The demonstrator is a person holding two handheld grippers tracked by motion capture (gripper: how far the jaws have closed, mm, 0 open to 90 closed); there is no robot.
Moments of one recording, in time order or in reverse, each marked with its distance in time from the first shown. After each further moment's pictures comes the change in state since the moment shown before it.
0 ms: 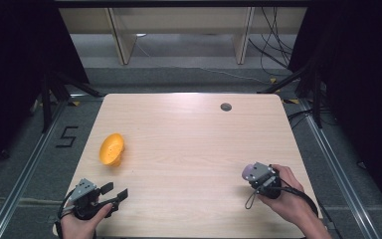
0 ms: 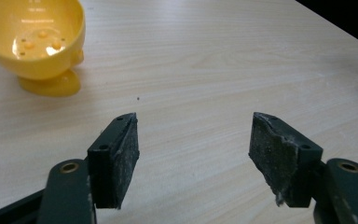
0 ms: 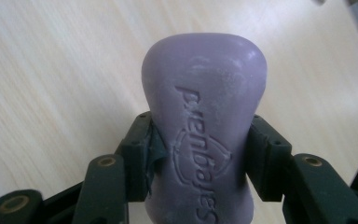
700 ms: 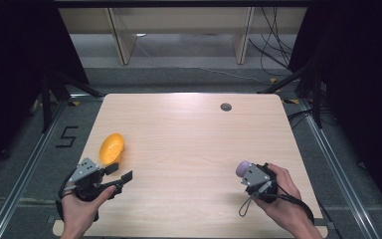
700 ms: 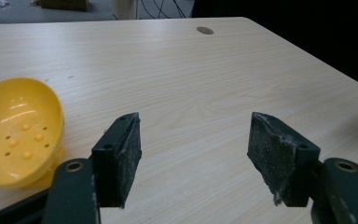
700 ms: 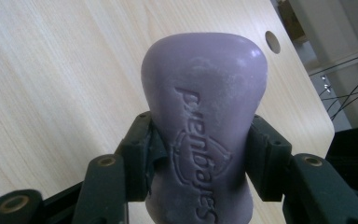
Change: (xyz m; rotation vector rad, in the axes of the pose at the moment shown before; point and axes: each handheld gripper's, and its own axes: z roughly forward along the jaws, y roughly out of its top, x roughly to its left) left arm -0.018 0.061 0.004 -0.051 -0.065 0.097; right arm 0.018 0.020 -0.028 -0.106 -0.118 -0.037
